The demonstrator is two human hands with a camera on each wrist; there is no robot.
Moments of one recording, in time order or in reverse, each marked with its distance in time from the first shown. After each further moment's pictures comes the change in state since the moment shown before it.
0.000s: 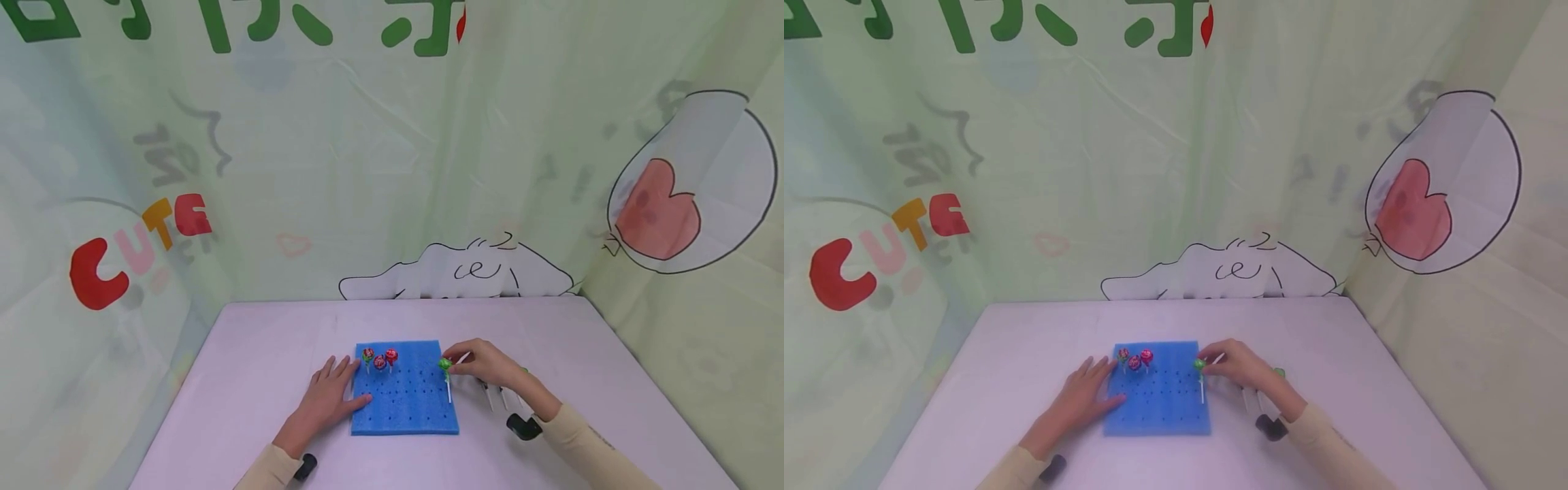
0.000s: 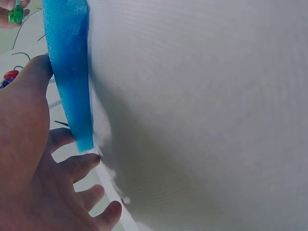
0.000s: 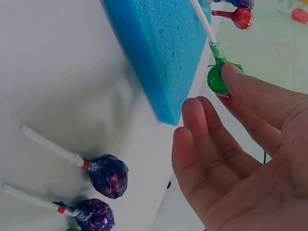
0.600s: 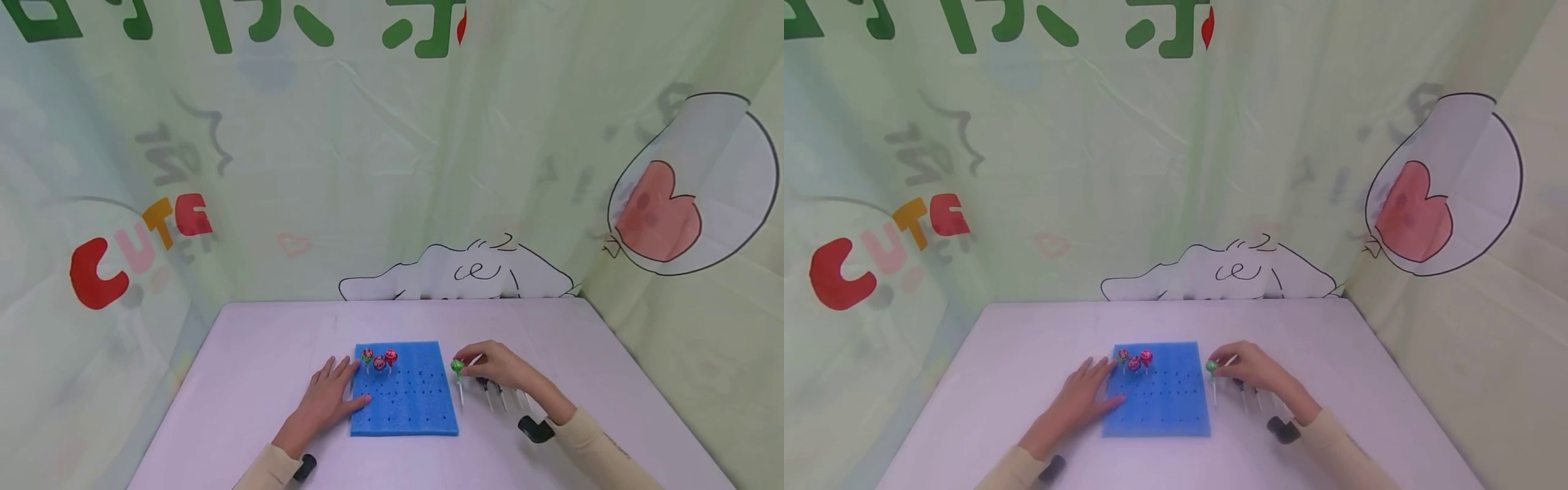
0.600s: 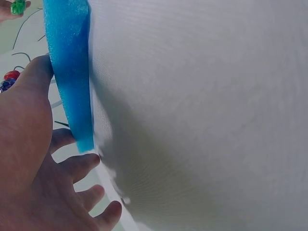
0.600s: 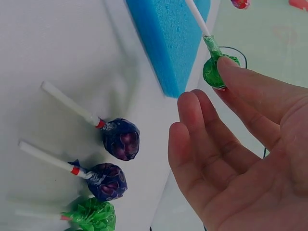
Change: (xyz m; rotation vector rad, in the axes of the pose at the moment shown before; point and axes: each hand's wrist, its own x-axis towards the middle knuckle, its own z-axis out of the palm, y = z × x) left_hand 0.000 -0.001 0.000 -0.004 0.009 0.014; right_hand -0.013 0.010 -0.012 0.004 -0.001 0.011
